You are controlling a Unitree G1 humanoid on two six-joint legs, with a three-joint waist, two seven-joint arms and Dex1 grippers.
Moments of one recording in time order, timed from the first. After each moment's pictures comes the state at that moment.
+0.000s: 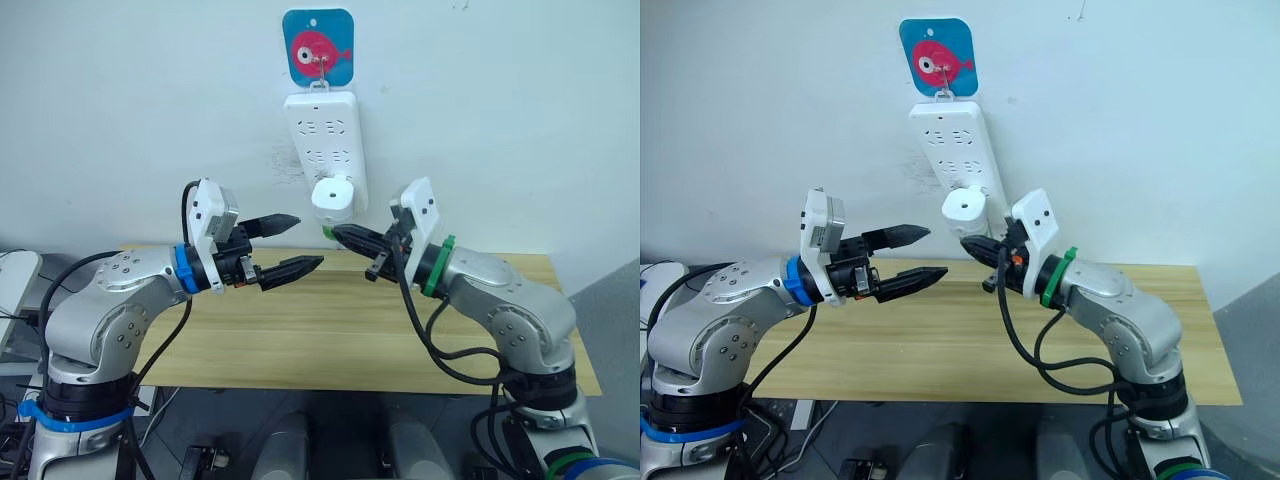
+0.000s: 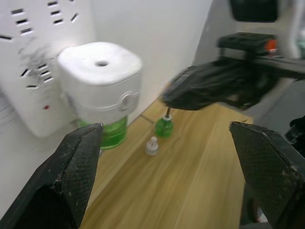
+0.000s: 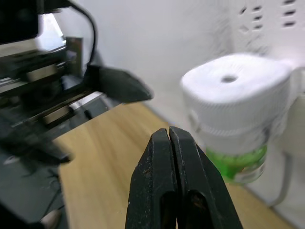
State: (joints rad) left arm -0.38 0.66 0.17 -0.42 -0.74 0.77 -0.86; right arm -0.55 -0.26 0.11 -0.47 0.55 0.91 0.41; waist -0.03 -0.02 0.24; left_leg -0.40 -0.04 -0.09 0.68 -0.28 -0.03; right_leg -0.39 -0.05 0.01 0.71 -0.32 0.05
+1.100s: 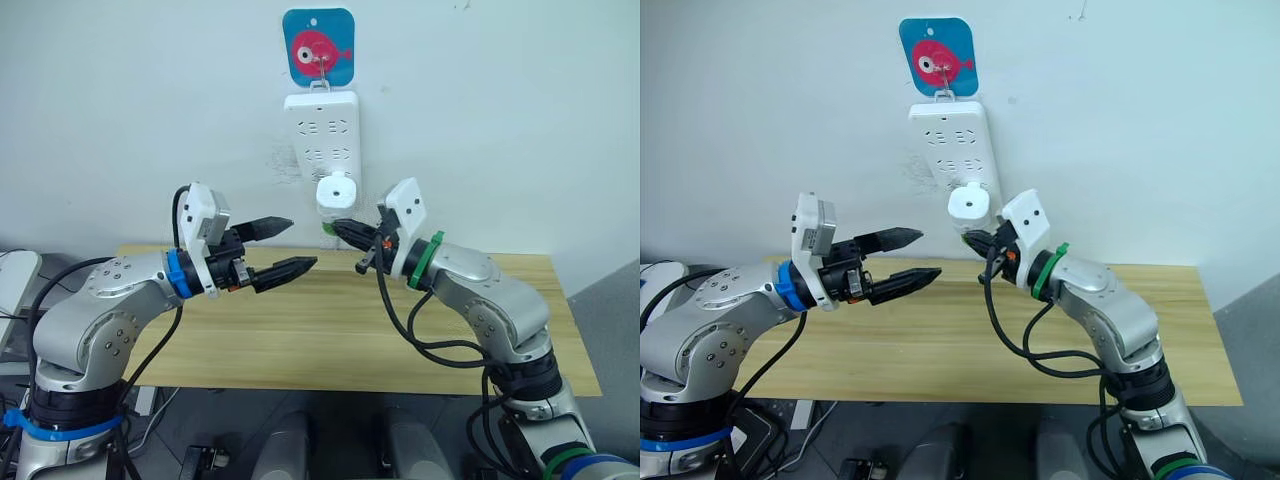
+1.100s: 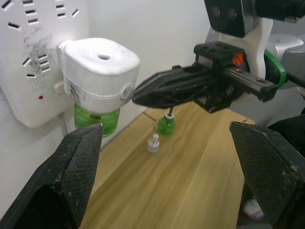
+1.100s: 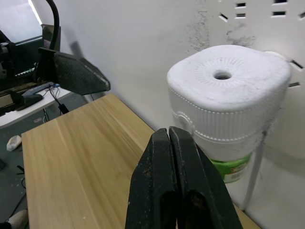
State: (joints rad) left arm -0.35 0.69 0.19 -0.41 -0.78 0.75 -0.83; right arm -0.56 -0.26 0.18 -0.37 0.44 0.78 0.45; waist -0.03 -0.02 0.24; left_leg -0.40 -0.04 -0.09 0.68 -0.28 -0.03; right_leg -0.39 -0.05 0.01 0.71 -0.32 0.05
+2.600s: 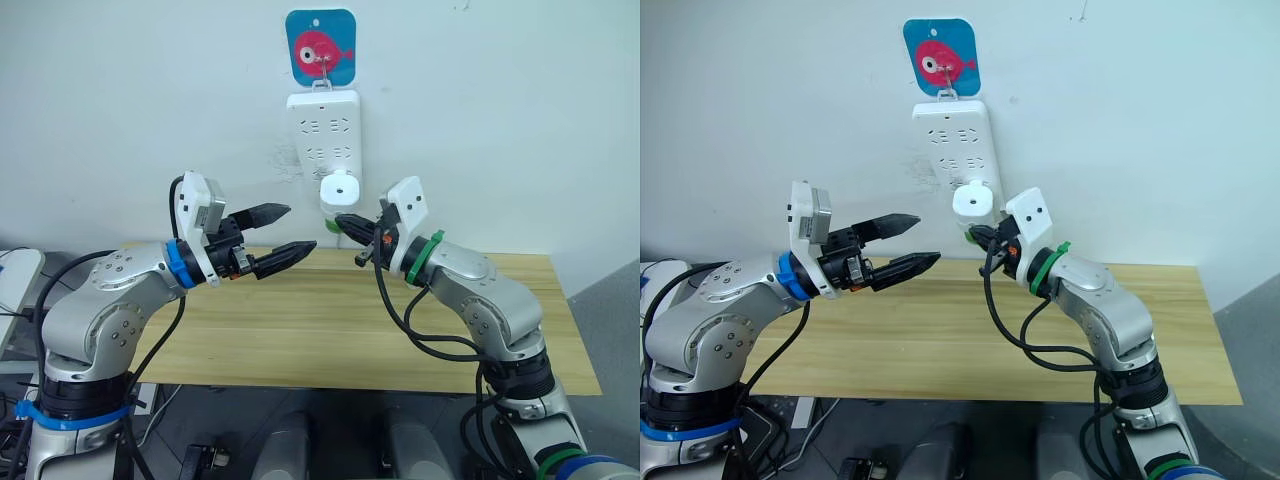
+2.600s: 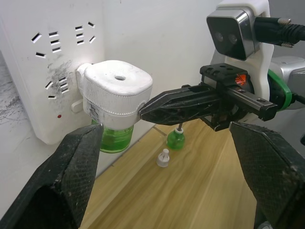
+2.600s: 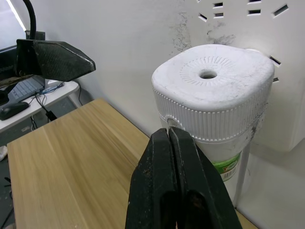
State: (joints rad) left arm -0.38 0.67 0.18 -0.37 -0.77 0.71 -0.82; right arm -0.55 -0.25 0.15 -0.35 0.41 0.78 0.42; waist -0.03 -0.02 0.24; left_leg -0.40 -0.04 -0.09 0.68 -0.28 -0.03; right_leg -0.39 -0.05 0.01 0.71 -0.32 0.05
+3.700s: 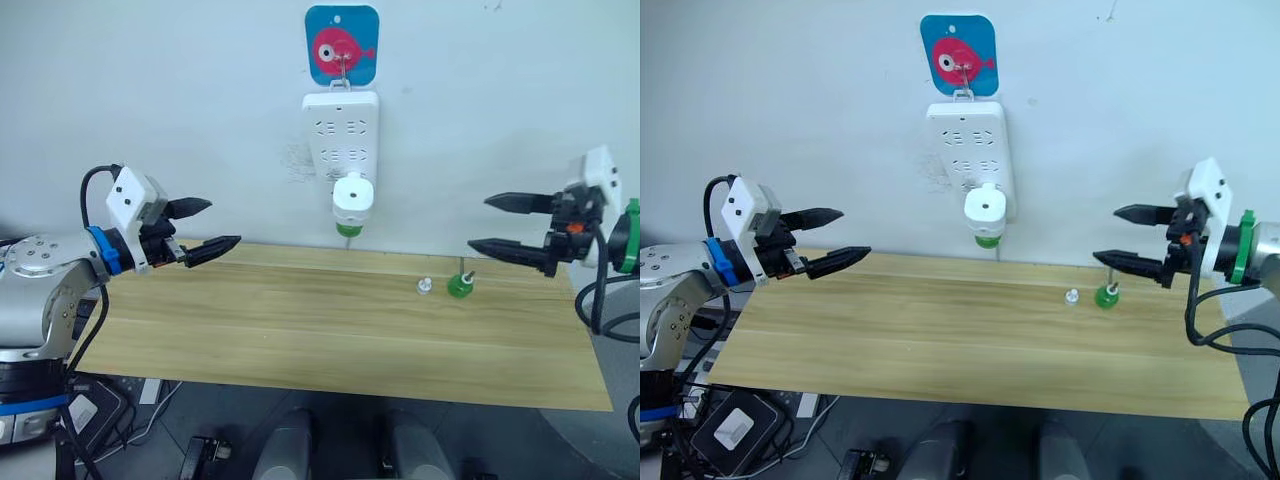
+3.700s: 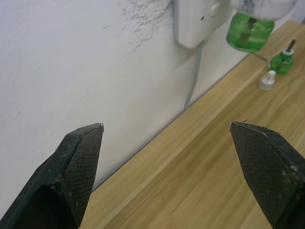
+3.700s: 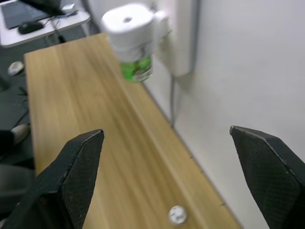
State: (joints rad) left arm -0.41 0.91 0.23 -0.03 -0.51 0.49 -0.97; right arm -0.46 -1.00 -0.24 -0.20 0.65 0.70 1.07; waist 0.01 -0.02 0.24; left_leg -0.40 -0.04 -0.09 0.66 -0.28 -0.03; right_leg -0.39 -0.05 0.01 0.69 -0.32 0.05
